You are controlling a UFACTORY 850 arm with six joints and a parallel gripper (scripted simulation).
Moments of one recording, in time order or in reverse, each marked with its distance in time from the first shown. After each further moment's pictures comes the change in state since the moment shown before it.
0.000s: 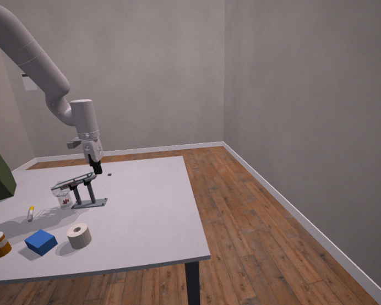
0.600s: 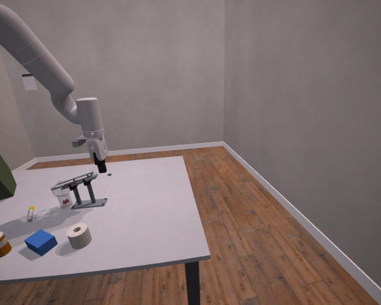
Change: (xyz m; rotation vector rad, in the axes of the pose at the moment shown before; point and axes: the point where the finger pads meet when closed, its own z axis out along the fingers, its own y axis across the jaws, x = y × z) arm -0.022 0.000 -0.005 0.003 0.005 -0.001
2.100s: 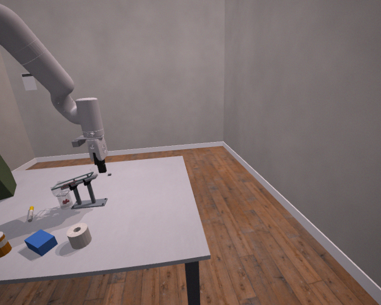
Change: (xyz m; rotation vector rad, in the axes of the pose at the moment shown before) arm 0.001 0.000 0.000 0.000 0.000 0.000
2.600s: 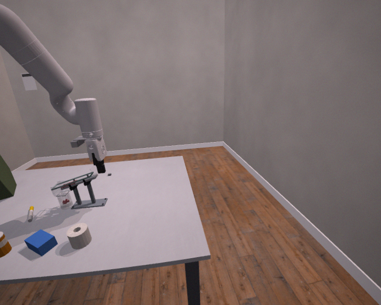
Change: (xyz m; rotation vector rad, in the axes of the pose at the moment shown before) arm 0.005 0.000 0.001 -0.001 0.000 0.000
